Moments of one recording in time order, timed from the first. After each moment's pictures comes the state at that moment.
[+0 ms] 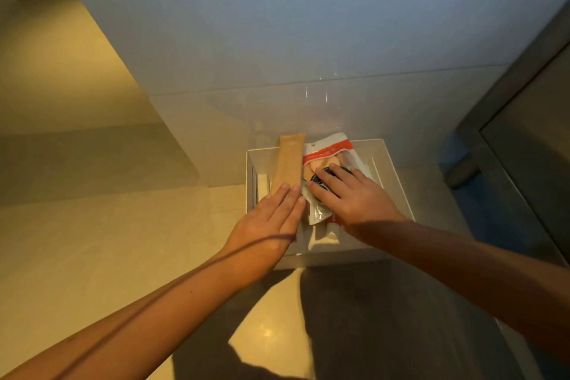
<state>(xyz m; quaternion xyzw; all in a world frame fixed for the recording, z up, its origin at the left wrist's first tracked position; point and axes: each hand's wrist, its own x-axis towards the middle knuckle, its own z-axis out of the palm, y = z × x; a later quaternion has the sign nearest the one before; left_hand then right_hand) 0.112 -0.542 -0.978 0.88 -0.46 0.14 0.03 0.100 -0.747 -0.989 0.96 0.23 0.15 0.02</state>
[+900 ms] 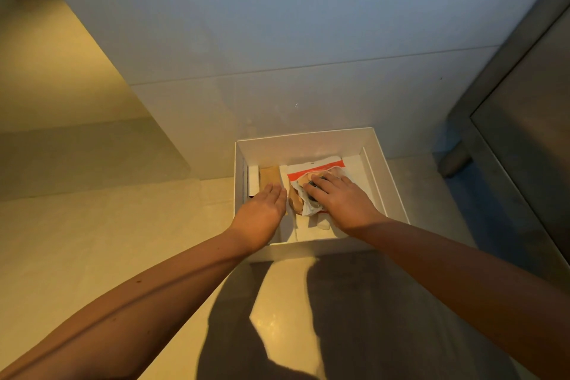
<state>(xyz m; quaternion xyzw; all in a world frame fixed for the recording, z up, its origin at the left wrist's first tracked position) 0.142 -0.563 -1.049 0.93 -0.36 -0.10 -0.05 0.113 -0.760 -1.064 0.98 0.17 -0.05 -0.01</state>
